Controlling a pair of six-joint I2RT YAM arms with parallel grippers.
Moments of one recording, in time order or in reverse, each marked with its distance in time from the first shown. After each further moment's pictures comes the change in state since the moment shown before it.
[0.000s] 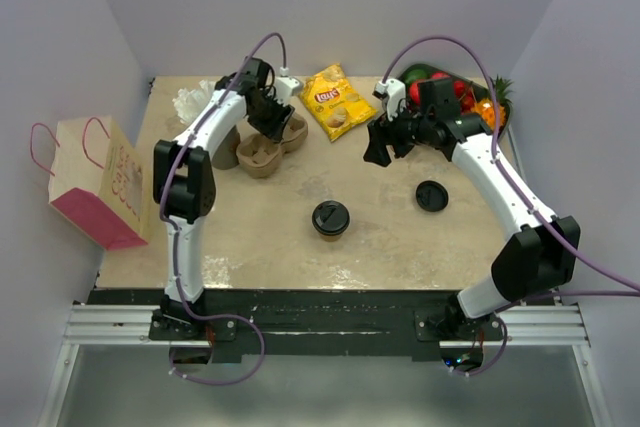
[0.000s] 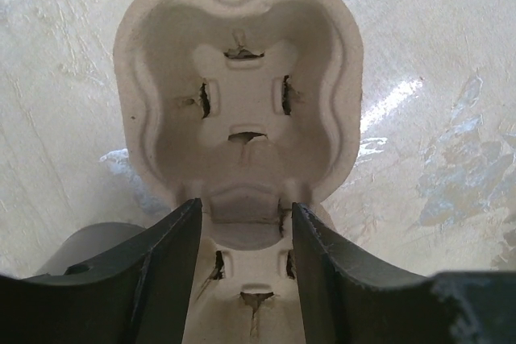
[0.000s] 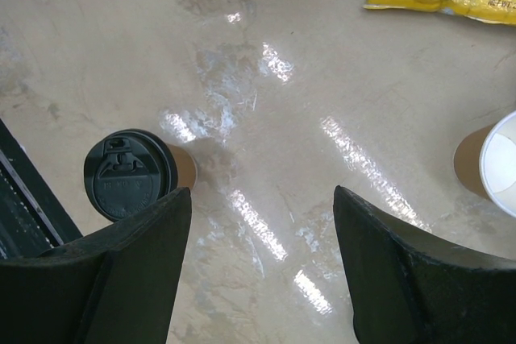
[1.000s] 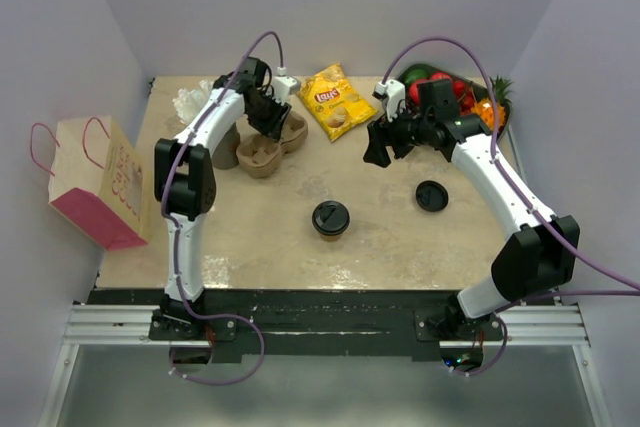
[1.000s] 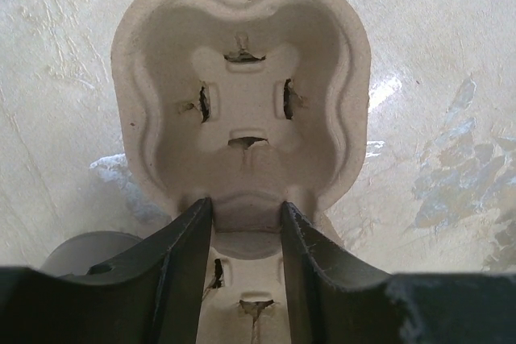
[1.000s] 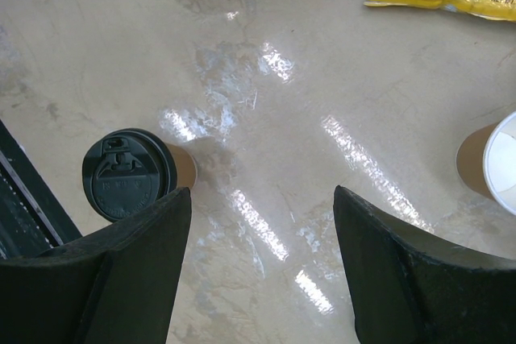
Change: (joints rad) left arm 0.023 0.036 0.037 -0.023 0.050 -0.014; right arm 0.000 0.000 -0.013 0.008 0.000 0.003
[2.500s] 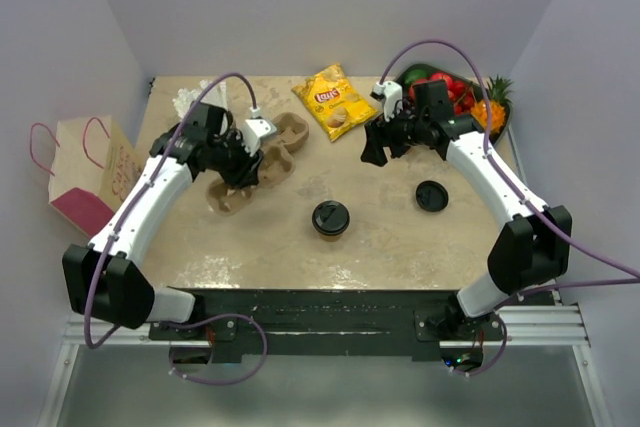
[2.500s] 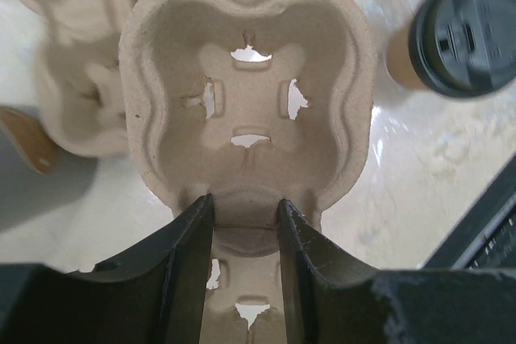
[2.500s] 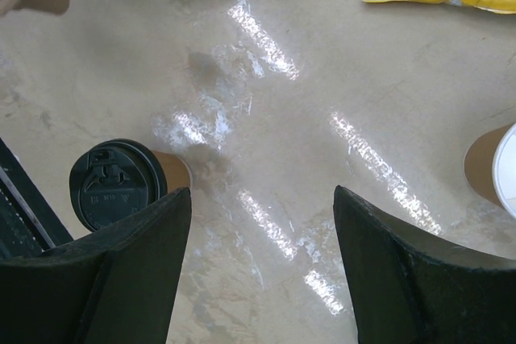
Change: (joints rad) left arm 0.002 -0.833 -0.722 0.043 0.151 0.149; right arm -0.002 0.046 -0.015 0.051 -0.001 0.026
